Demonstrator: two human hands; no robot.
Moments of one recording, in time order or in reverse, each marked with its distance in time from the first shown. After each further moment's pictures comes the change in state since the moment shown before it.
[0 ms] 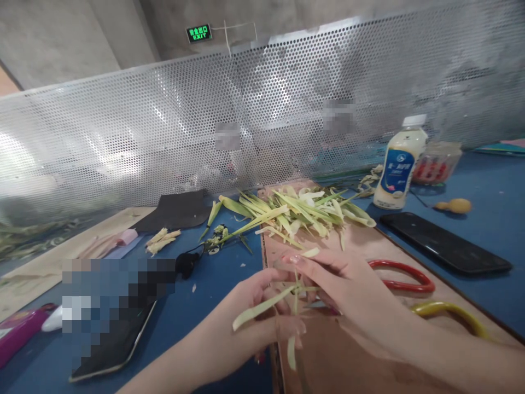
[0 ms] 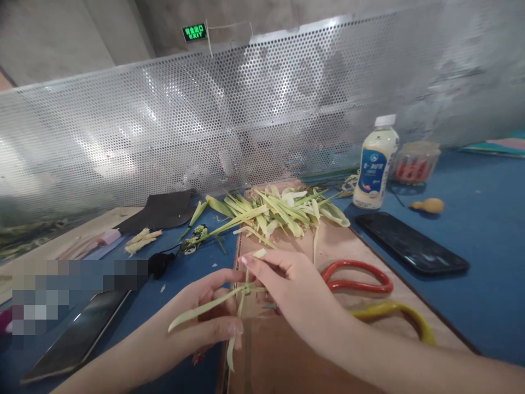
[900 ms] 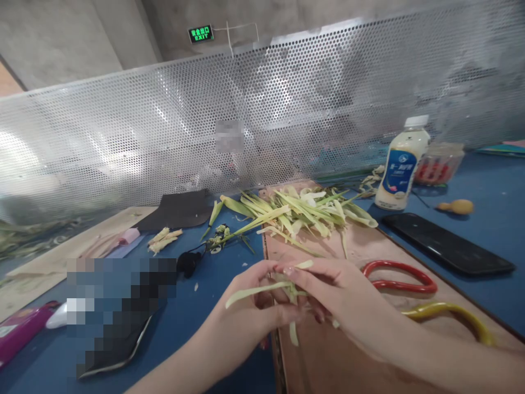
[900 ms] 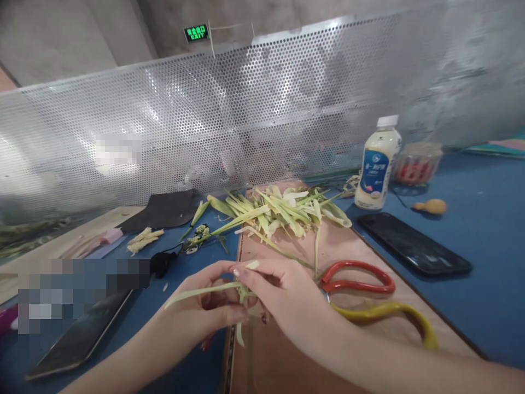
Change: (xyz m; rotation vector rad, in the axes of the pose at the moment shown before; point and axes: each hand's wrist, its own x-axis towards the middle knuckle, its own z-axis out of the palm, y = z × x) left_hand 0.007 -0.005 0.004 -0.017 0.200 0.045; right_hand -0.001 -0.002 0.009 0.054 -0.095 0.008
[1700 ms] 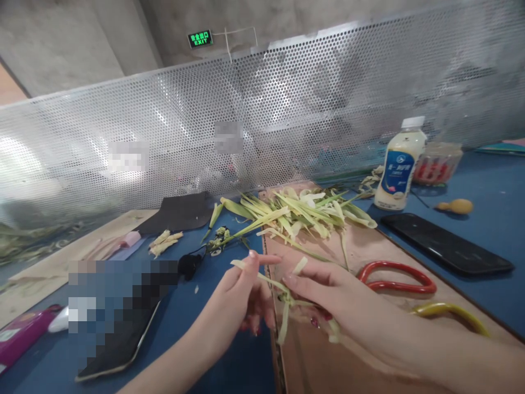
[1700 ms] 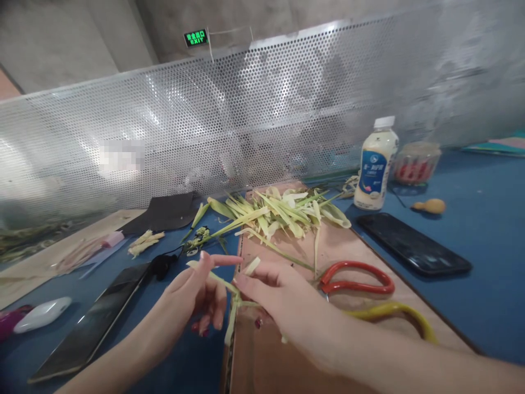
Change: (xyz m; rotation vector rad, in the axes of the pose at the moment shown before) left_hand 0.008 -0.005 -0.012 -0.051 0.120 -0.019; right_hand 0.000 -0.001 0.000 0.248 -0.190 0.109
